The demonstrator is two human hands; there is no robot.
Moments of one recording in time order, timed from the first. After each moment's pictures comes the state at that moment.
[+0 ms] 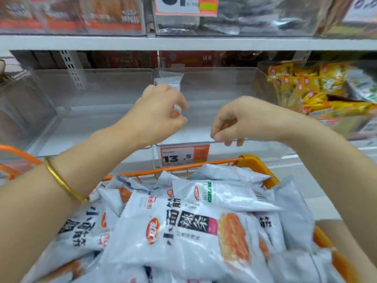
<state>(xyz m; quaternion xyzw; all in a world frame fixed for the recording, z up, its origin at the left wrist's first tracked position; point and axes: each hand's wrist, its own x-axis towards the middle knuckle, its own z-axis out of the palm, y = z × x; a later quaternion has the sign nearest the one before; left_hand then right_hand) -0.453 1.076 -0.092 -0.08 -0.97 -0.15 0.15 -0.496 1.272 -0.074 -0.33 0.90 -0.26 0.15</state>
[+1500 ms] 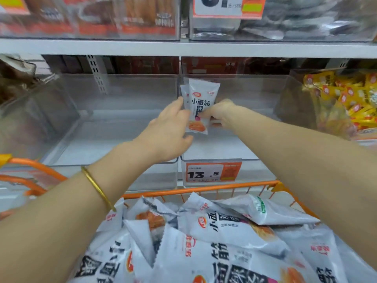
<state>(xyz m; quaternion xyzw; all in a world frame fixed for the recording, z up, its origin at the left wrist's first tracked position) -0.466 1.045 -0.115 0.00 -0.99 -0.14 0.05 -0.617 1.143 -0.139 -0.01 0.81 -0.55 0.18</state>
